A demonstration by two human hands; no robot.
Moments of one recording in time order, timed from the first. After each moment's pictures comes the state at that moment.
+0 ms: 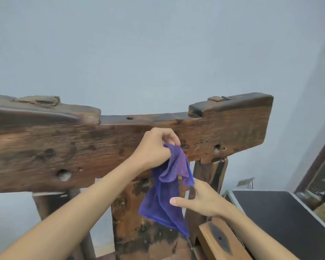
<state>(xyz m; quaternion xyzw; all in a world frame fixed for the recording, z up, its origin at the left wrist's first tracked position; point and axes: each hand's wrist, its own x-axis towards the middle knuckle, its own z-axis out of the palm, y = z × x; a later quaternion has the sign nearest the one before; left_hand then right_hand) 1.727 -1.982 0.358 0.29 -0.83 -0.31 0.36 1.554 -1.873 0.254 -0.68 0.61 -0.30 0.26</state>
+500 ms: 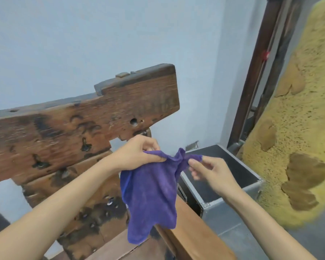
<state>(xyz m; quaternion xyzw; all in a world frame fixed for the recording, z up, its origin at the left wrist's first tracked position) 1.552 -1.828 0.321 0.14 -0.91 -0.37 0.12 1.390 -1.626 0.247 -0.39 0.65 -0.62 0.21</state>
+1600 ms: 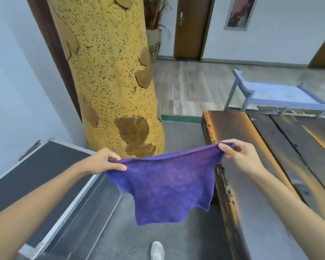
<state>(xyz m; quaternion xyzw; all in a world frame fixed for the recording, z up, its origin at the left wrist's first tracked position) 1.014 -1.487 0.132 -0.13 -0.87 -0.42 -0.24 1.058 -1.027 0.150 0.04 0.81 -0.58 -0.09</state>
